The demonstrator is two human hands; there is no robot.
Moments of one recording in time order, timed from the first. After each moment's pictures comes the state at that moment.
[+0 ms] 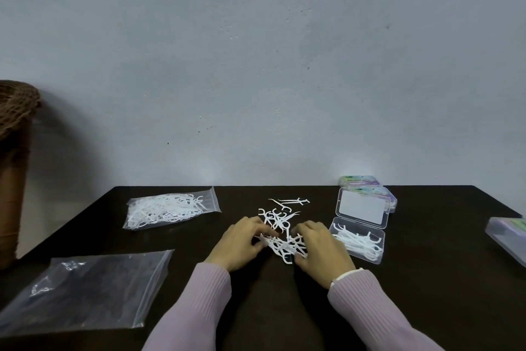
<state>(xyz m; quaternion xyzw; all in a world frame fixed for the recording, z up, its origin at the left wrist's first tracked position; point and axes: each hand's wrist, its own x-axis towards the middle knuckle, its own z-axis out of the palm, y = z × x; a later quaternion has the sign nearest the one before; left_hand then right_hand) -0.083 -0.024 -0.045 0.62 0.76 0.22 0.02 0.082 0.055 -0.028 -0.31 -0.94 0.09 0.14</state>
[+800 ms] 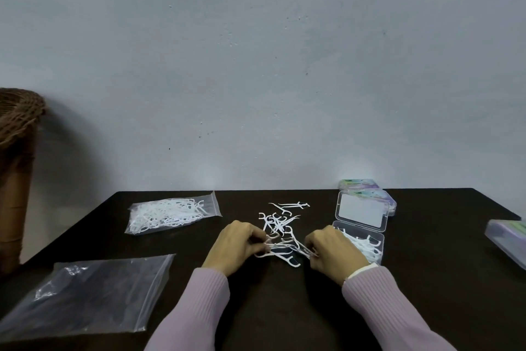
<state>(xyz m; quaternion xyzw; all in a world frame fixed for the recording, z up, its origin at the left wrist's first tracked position) -0.077 -0.035 -0.032 0.57 0.77 0.28 0.02 0.095 0.070 -0.017 -0.30 -0.95 0.03 0.08</state>
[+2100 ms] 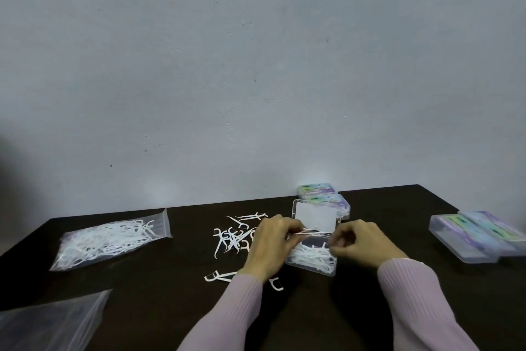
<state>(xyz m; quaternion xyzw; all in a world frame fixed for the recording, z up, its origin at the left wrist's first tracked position) 0.013 0.079 -0.036 0.64 0.68 0.35 -0.05 0.190 0.154 -0.003 -0.41 -0.85 0.28 0.14</state>
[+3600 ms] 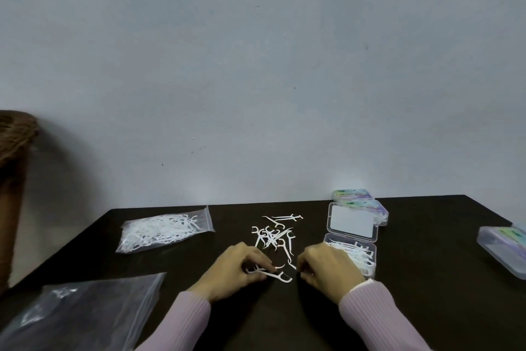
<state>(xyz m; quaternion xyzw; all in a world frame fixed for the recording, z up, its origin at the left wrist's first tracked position) -0.074 -0.038 -0.036 0.64 0.71 0.27 0.12 0.103 0.076 -0.022 -0.25 -0.96 0.03 0.09</state>
